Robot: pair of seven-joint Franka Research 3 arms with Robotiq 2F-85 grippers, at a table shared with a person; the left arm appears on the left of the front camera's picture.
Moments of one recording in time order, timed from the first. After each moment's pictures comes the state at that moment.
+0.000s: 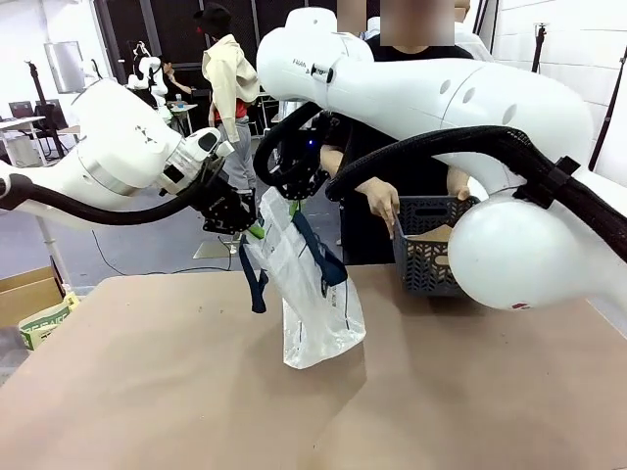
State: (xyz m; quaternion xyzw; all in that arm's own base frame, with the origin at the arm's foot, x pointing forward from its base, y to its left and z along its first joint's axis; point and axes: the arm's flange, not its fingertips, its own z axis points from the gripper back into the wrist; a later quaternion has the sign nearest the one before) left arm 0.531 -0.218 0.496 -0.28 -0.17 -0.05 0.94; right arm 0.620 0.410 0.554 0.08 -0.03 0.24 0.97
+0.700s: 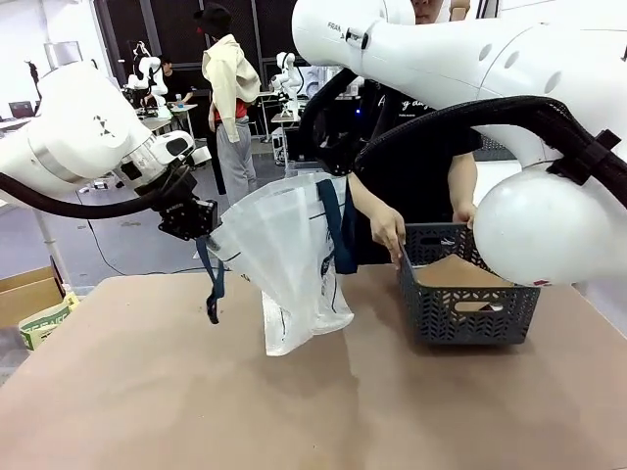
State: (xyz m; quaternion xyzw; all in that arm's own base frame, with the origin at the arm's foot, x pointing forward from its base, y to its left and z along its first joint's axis) left arm 0.518 -0.168 0.506 -0.18 -0.13 -0.14 0.96; right arm 0.631 0.332 0.585 0.02 -0.01 0.35 0.93
